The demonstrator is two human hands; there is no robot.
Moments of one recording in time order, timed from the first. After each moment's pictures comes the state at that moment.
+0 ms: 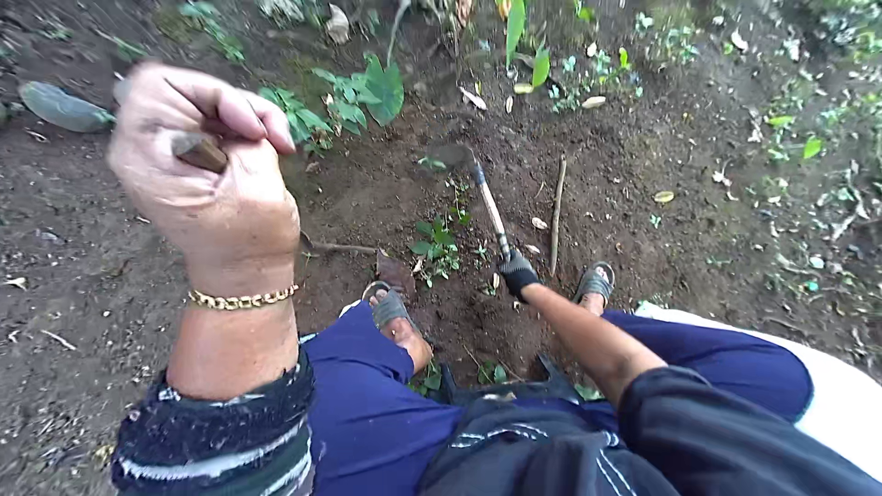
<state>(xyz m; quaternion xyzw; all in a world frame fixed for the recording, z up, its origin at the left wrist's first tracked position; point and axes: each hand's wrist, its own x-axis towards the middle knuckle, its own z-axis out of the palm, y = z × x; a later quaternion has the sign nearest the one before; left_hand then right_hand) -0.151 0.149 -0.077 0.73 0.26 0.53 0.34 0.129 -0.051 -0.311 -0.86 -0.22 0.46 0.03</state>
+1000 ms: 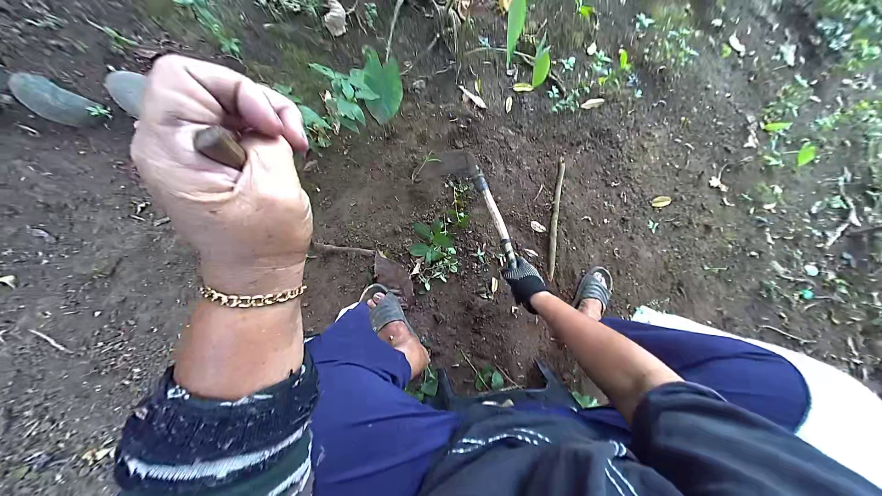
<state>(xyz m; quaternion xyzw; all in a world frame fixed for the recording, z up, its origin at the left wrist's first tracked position) -0.132 0.159 -0.078 0.72 0.23 0.57 0.34 0.145 -0.060 -0.307 -0.87 -0.22 0.45 0.04</state>
